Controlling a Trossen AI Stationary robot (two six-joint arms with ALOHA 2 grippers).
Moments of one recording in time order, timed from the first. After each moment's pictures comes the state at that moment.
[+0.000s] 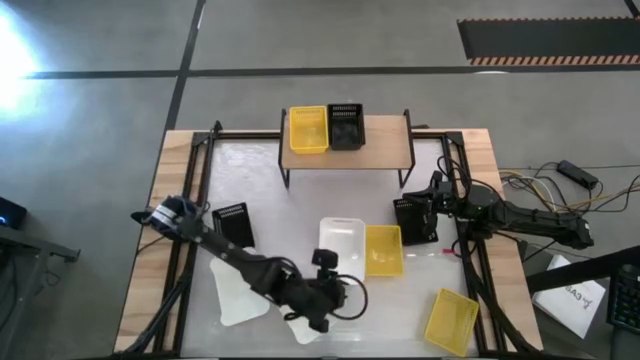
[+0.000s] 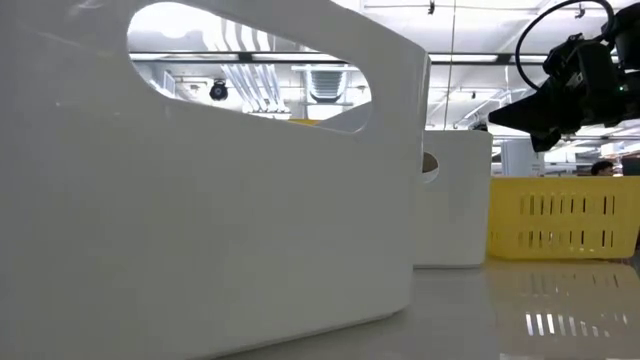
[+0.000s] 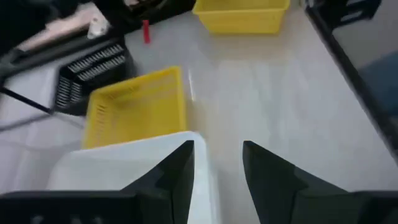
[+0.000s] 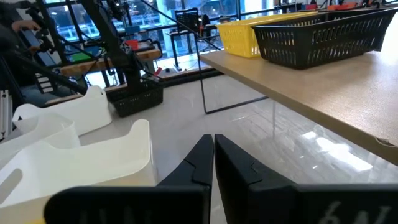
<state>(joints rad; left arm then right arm) -0.51 1.93 1.64 -0.44 -0.48 -0.09 -0.19 0.11 0.02 0.00 0.05 0.14</state>
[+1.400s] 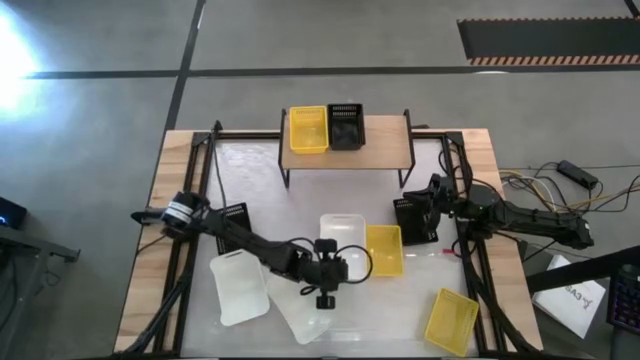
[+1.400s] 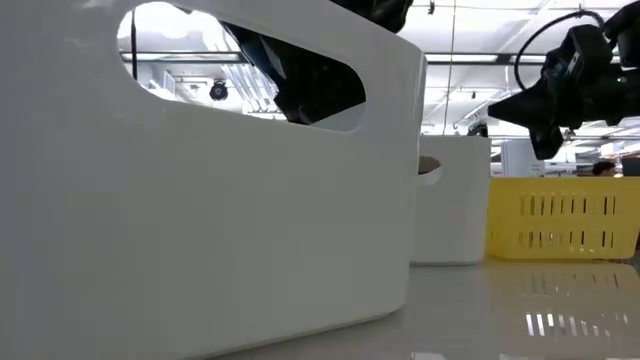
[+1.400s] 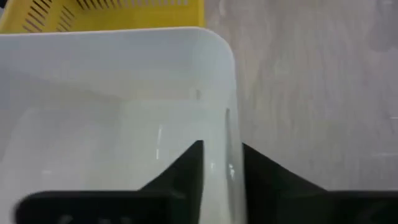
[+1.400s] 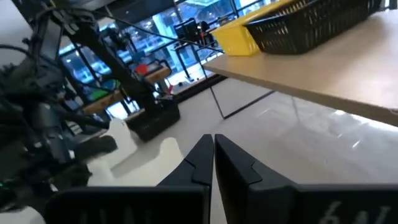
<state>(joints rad) -0.37 1.99 1.40 -0.22 -0.24 -0.25 -0.19 0.12 0.02 0.04 0.05 0.41</state>
